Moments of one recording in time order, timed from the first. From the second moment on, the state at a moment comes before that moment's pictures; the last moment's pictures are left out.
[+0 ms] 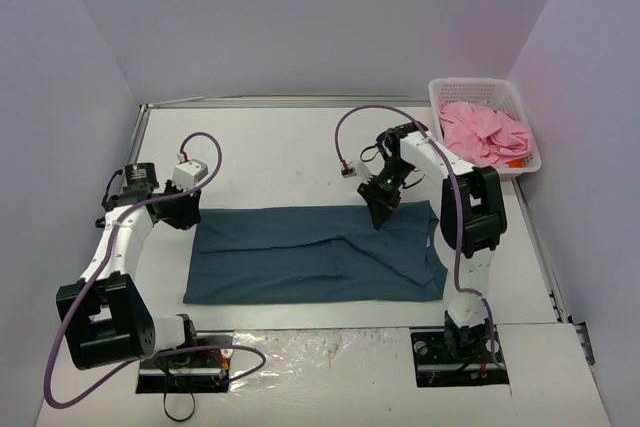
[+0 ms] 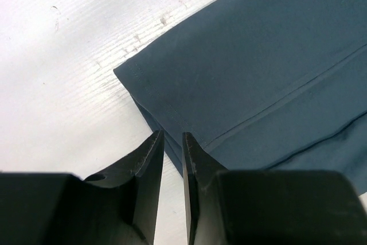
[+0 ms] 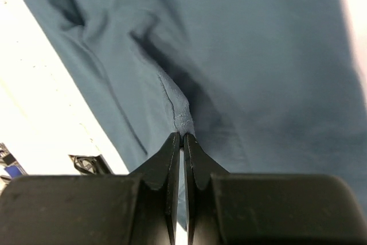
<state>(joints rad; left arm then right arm) 0.21 1.28 0.89 -0.62 0.50 0.58 0.31 2.07 1.59 -1.29 -0.55 -0.78</state>
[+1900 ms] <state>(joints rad) 0.21 1.25 0.86 -0.63 0.49 0.56 0.71 2.08 1.46 -1.27 -0.58 -0.71</state>
